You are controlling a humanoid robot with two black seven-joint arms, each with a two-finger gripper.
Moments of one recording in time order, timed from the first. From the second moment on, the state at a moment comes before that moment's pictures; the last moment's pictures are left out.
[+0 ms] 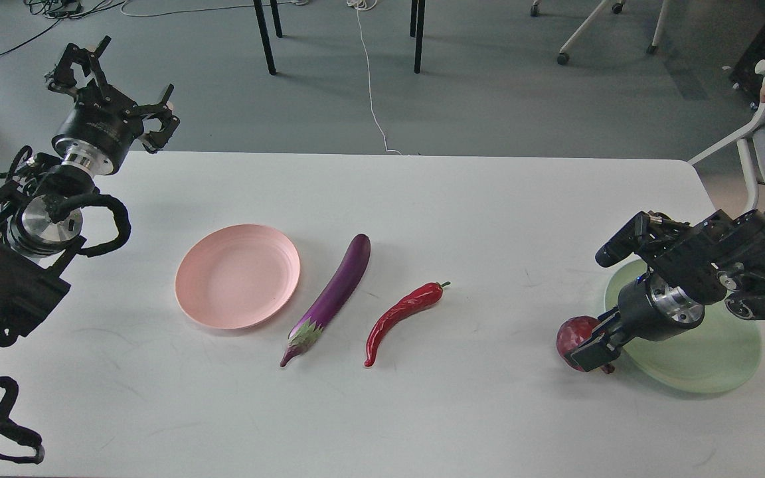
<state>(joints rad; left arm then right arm) -0.81 0.39 -0.82 -0.57 -0.19 -0.45 -0.23 1.69 -0.45 -1.19 1.39 -1.10 0.14 0.36</state>
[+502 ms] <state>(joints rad) -0.81 0.40 -0.82 -0.57 -0.19 -0.45 -0.23 1.68 -0.45 -1.18 1.38 -1.09 0.08 0.38</state>
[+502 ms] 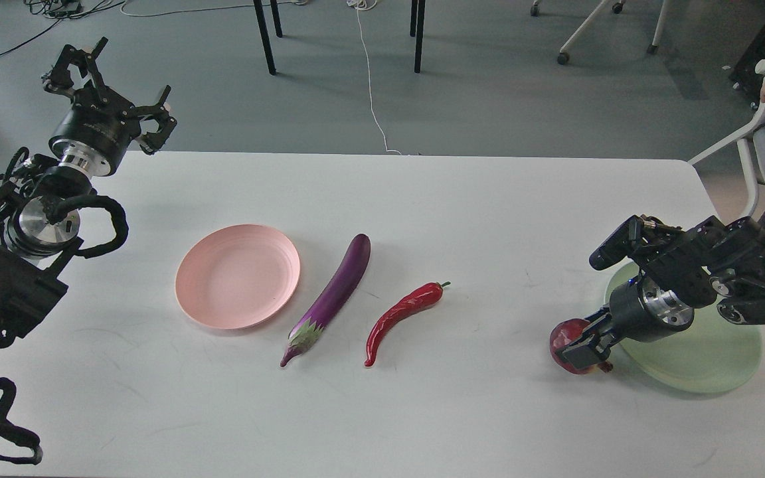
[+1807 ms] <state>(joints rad) -0.81 0.40 -0.82 -0.57 -0.19 -0.45 -0.23 1.65 -0.90 -1.20 1.36 -1.35 0.09 0.38</state>
